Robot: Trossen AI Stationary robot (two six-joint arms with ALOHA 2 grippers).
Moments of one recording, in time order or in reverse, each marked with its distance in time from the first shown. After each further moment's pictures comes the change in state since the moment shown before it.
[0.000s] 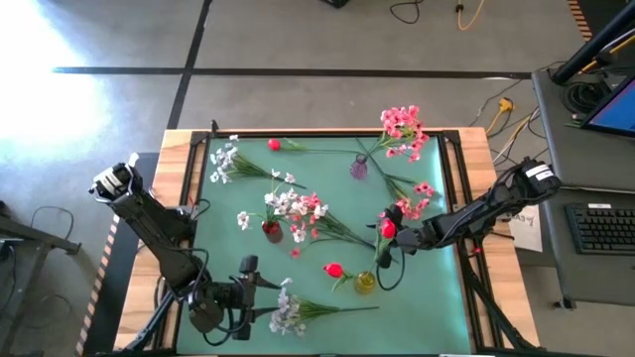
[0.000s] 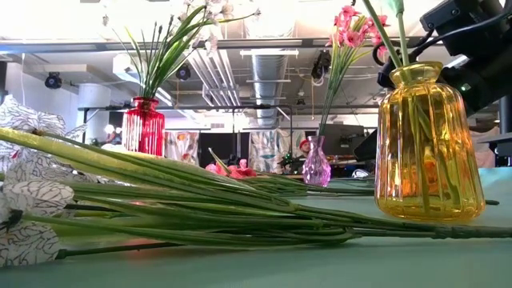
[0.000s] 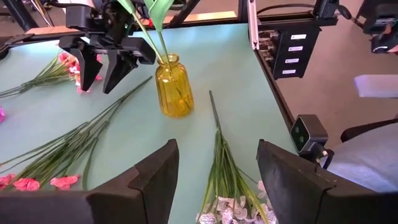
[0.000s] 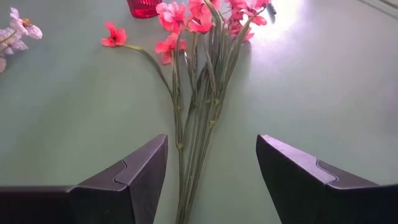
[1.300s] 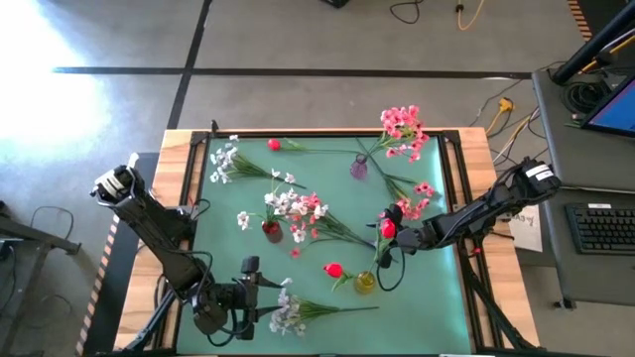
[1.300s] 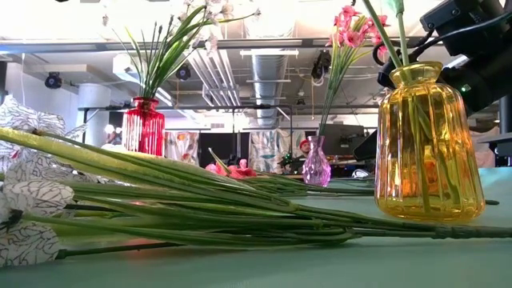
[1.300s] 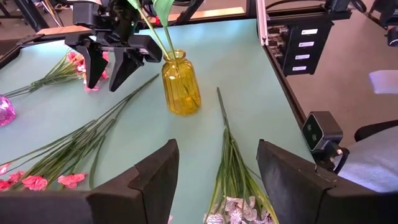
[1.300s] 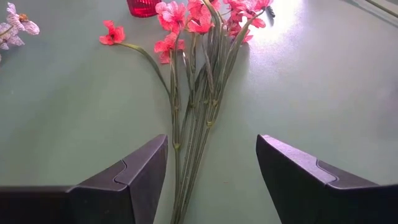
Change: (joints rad) left arm 0.005 0.032 -0.001 0.009 -0.023 0.002; right arm 0.000 0.001 0.000 0.000 0.009 -0.024
